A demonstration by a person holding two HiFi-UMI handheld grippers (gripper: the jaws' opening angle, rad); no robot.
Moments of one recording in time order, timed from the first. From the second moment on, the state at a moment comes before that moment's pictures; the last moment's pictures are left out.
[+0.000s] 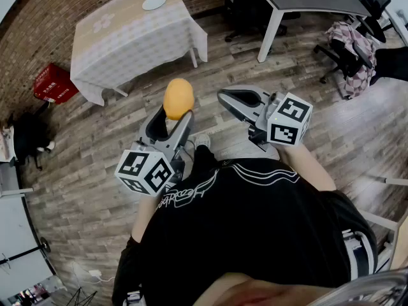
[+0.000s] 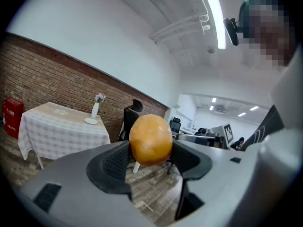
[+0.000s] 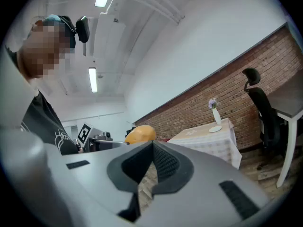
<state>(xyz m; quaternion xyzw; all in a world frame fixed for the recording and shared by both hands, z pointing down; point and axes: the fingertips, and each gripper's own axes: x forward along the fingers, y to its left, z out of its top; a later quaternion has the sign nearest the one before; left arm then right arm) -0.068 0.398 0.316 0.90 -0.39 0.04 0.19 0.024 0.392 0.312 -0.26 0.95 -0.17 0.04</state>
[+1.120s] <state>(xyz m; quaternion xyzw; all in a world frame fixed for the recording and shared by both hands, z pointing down) -0.062 0.305 0.305 0.90 -0.39 0.02 0.19 0.040 0.305 0.312 -0.29 0.94 -0.18 0.05</state>
